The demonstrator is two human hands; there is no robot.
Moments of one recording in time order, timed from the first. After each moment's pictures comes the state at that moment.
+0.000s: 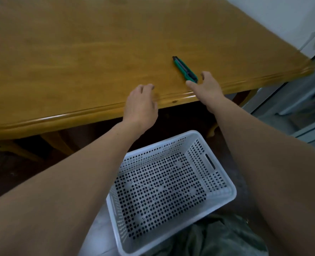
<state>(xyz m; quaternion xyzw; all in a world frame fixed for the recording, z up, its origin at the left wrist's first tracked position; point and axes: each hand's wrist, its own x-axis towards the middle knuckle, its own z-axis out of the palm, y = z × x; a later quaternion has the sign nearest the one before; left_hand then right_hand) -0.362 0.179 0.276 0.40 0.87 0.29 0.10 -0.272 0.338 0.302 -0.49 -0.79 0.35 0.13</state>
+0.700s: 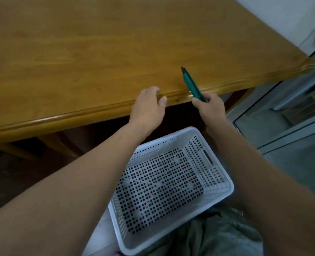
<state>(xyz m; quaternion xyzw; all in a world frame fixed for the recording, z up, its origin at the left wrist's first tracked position) -0.364 0.187 0.276 0.36 0.84 0.35 0.18 -0.250 0.310 0.262 -0.54 -0.71 0.40 0.22</state>
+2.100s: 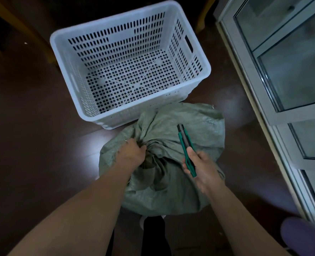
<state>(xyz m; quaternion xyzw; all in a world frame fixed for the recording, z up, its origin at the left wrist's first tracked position) 0.047 -0.041 -0.029 0.16 0.86 0.07 0.47 0.218 0.052 0.041 -0.65 -0.36 0.67 0.06</state>
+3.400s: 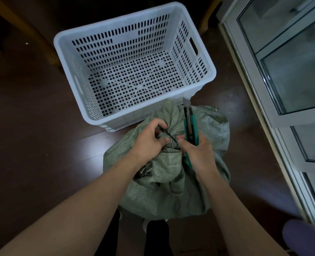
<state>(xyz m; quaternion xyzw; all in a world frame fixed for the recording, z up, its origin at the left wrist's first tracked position) 0.034 -0.010 0.033 0.24 0.73 0.41 0.49 0.159 0.061 0.051 -0.60 -0.58 0.54 0.08</state>
